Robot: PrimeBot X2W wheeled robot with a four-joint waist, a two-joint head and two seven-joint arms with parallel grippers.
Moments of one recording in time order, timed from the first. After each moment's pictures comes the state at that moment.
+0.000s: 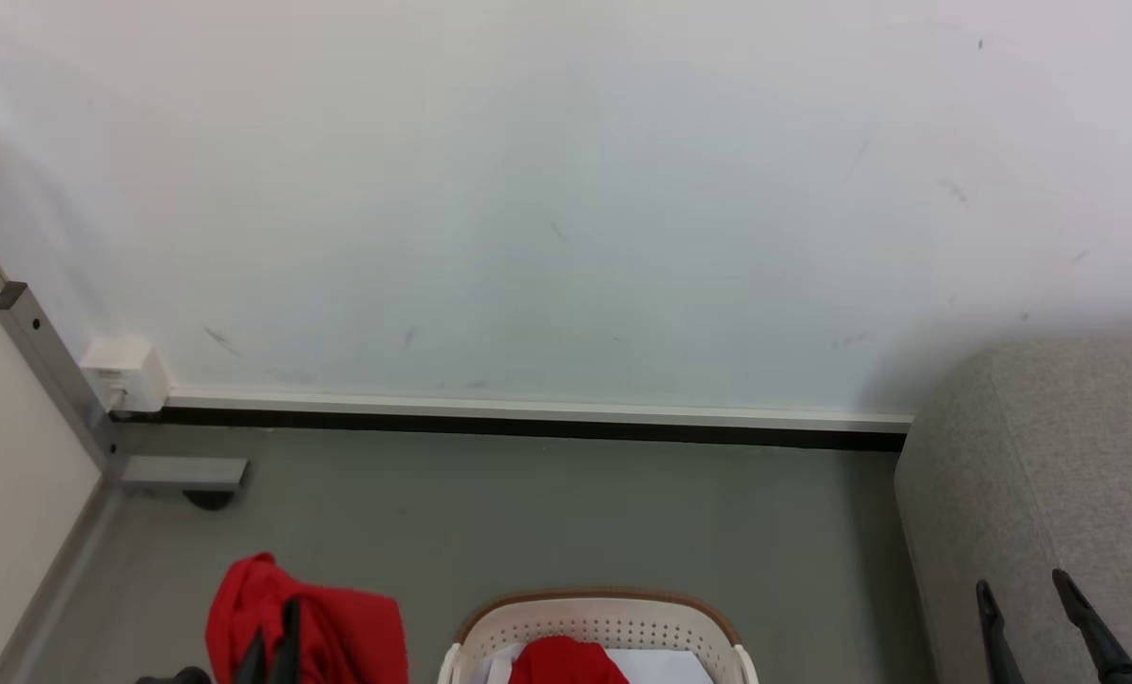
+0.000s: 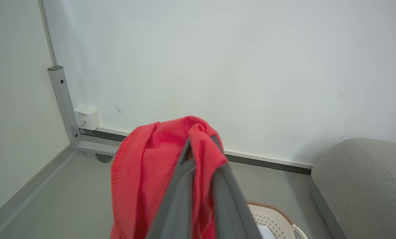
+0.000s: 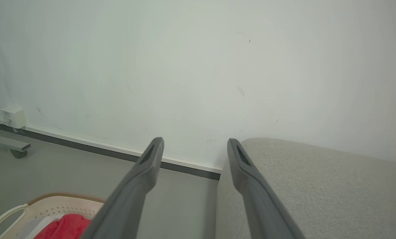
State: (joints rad) left arm 0.08 0.26 -0.23 0.12 -0.46 0.14 -0.26; right arm 0.05 -0.13 -0.04 0.24 0.07 0.13 -0.26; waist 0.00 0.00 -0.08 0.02
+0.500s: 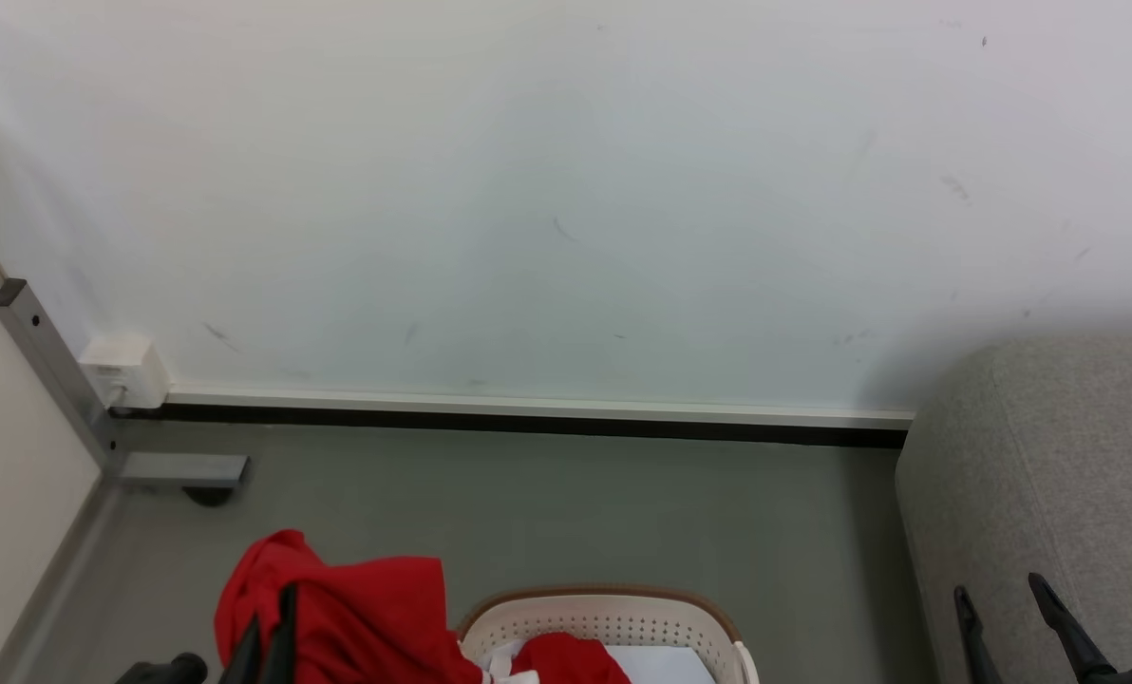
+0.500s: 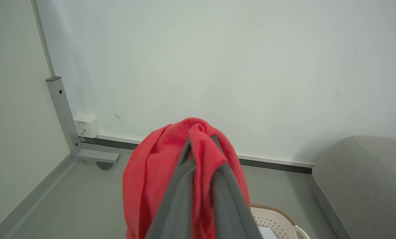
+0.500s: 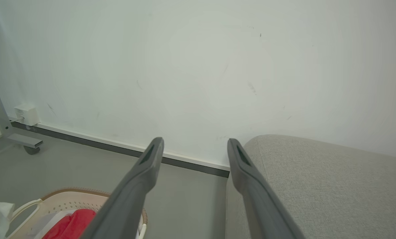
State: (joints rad) left arm 0.08 0.29 -0.24 0.07 -0.45 0.15 -0.24; right arm 0.04 -0.13 0.00 0.26 0.09 0.13 -0.26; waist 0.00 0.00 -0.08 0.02
